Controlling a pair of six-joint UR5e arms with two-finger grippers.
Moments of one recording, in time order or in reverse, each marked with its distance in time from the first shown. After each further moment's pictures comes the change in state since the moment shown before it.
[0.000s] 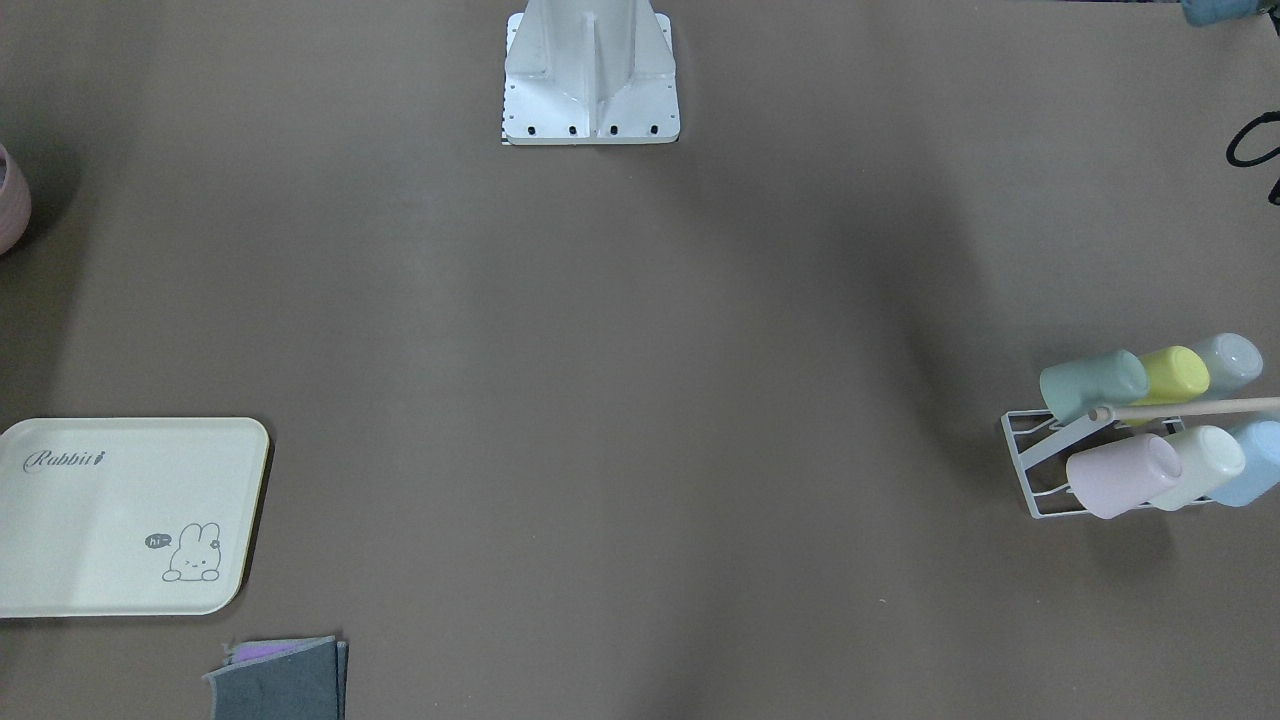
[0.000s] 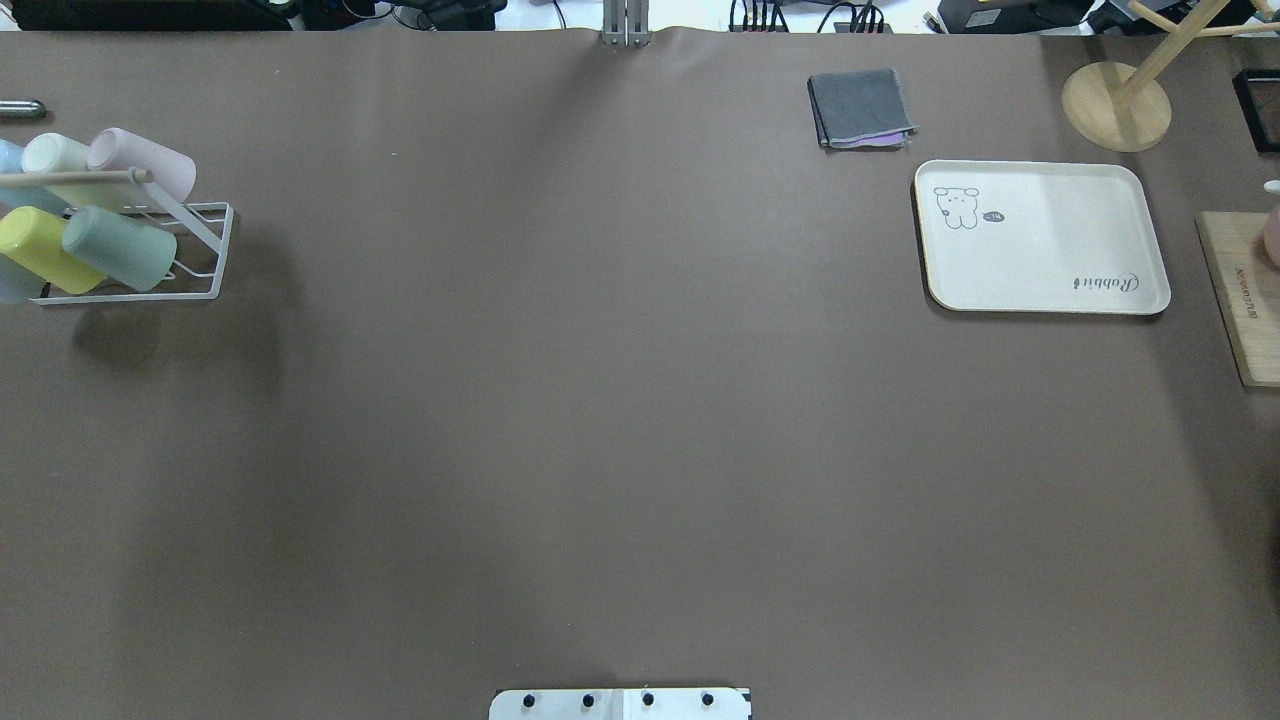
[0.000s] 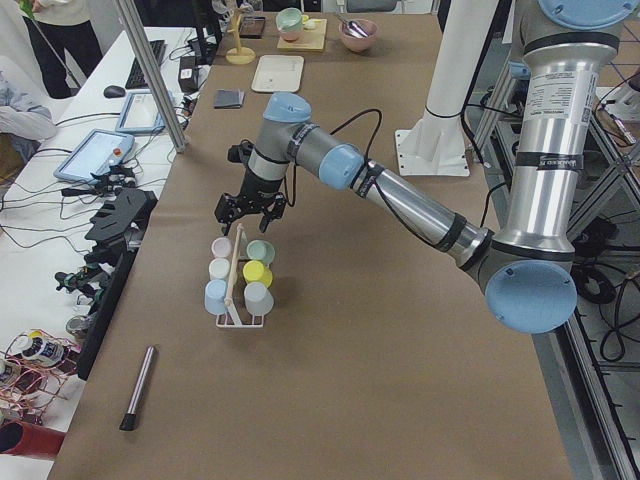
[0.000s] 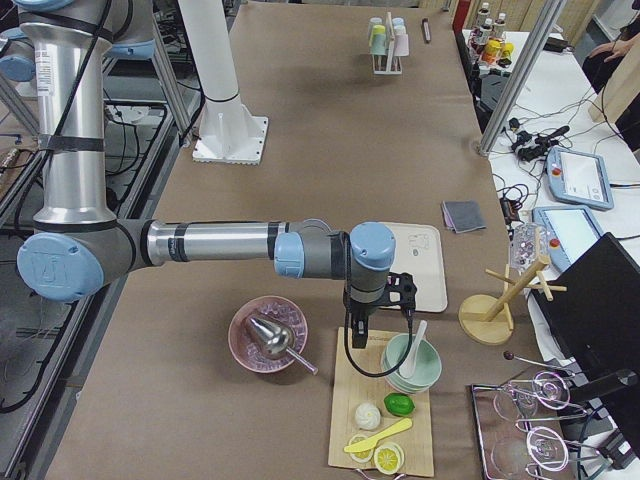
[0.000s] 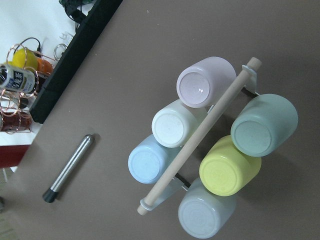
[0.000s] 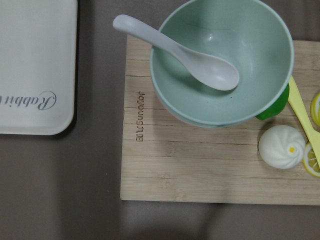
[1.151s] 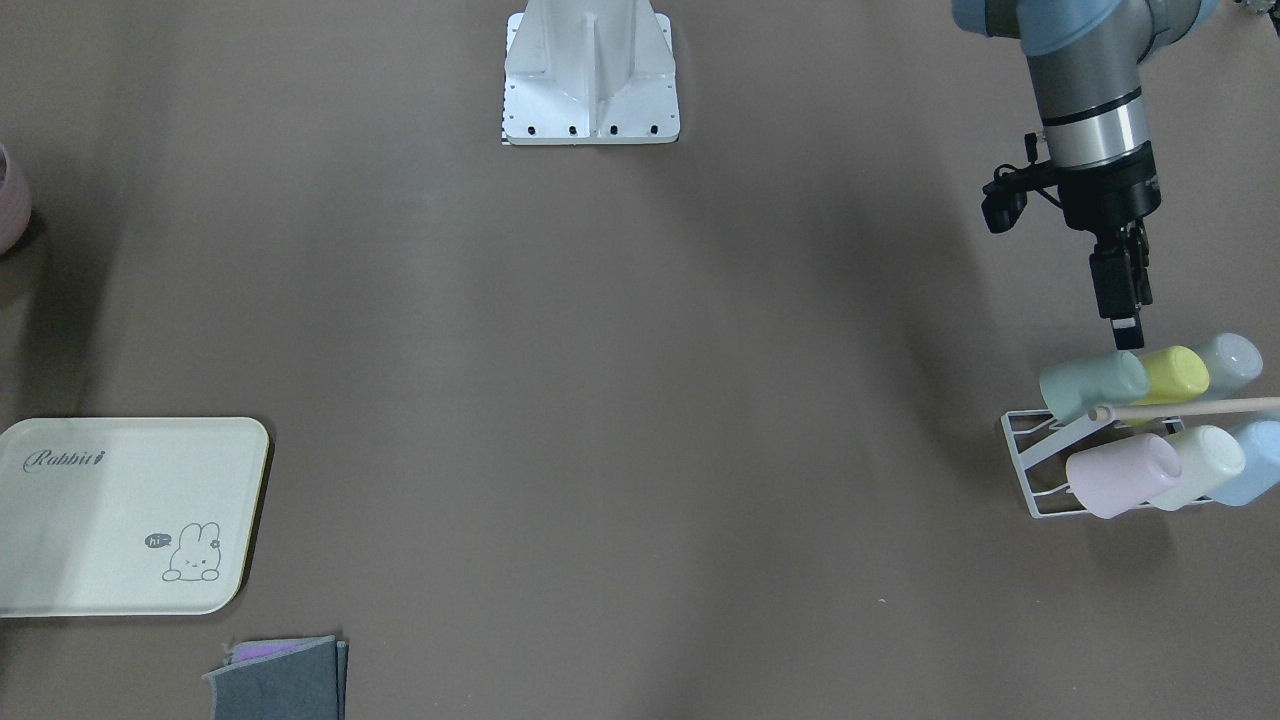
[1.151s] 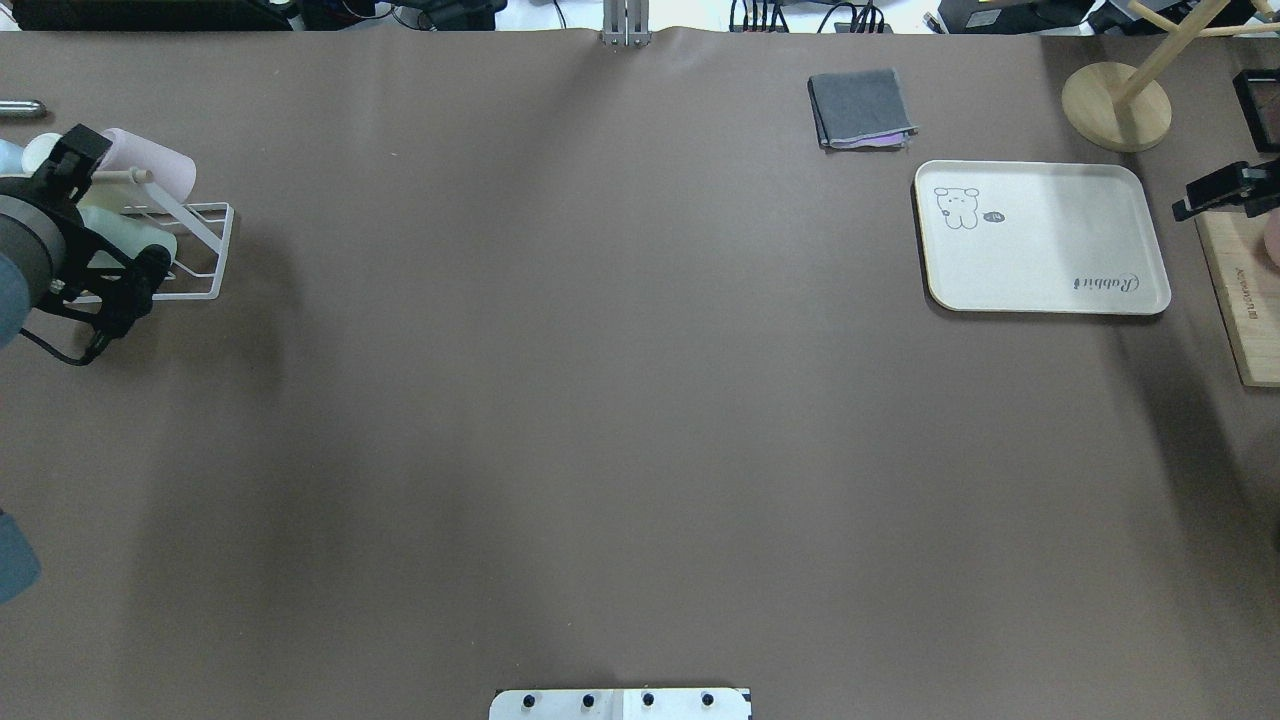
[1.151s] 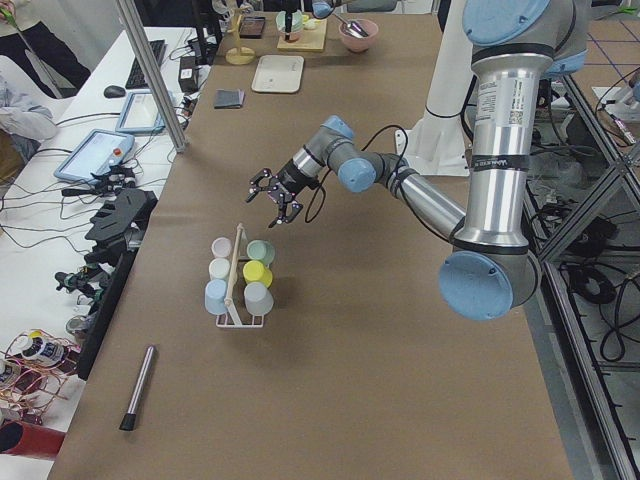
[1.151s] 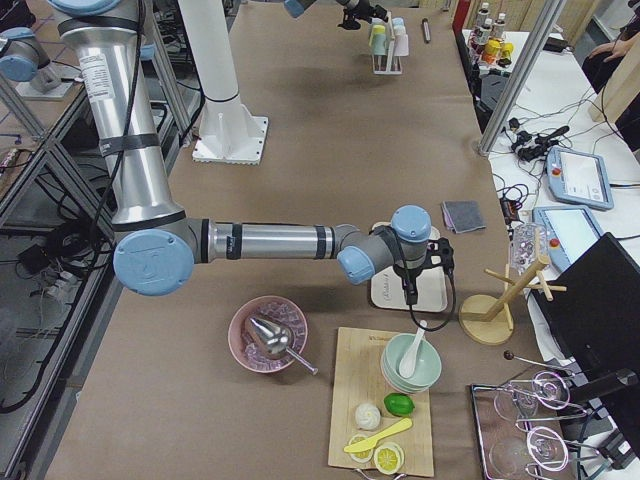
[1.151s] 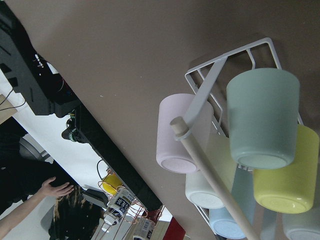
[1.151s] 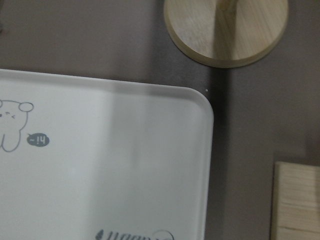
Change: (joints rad) left arm 0.573 0.088 -0.013 -0.163 0.732 0.492; right arm -0.268 0.249 -0.340 0.590 -0.002 0.434
